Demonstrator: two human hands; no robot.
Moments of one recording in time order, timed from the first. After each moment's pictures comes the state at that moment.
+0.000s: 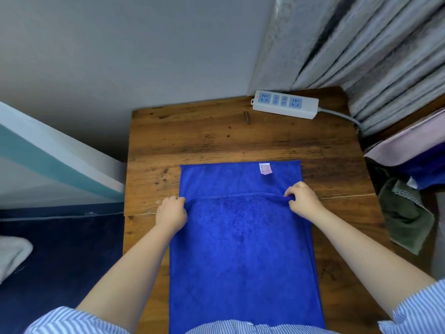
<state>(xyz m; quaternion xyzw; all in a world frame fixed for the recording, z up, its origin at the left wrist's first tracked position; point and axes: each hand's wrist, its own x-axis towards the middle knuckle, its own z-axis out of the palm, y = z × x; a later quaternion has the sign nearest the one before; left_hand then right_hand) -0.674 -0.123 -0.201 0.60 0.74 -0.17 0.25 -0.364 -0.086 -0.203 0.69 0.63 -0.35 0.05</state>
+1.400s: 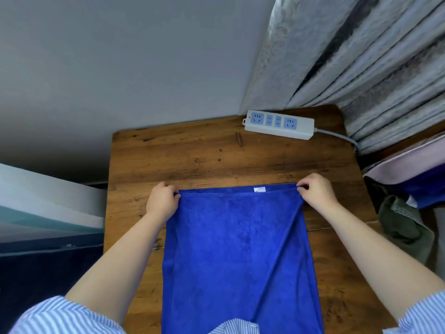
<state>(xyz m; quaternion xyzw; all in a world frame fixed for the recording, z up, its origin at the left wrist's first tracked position) -0.678 -0.013 -0.216 0.59 0.76 -0.07 0.25 -0.331 0.000 -0.209 0.75 0.60 -0.28 -0.03</state>
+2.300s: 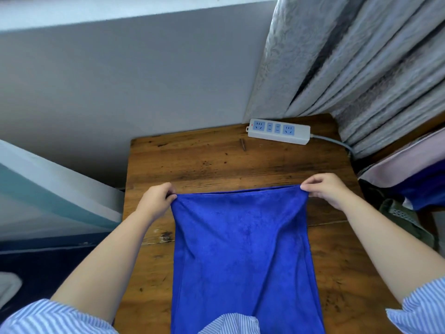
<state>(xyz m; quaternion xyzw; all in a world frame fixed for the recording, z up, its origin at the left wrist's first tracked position) -0.708 -0.038 -0.164 0.63 0.73 -0.01 0.27 -0.320 -0.010 -0.163 0.71 0.41 -0.54 -0.19</state>
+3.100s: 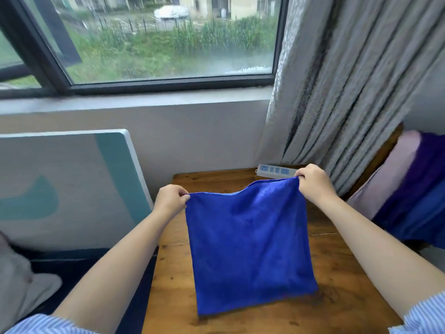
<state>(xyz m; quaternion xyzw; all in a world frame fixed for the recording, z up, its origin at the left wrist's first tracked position) -0.711 -0.163 -0.003 0.59 0.76 0.20 0.19 -0.391 -0.117 0.008 0.67 0.70 -0.09 -0.21</state>
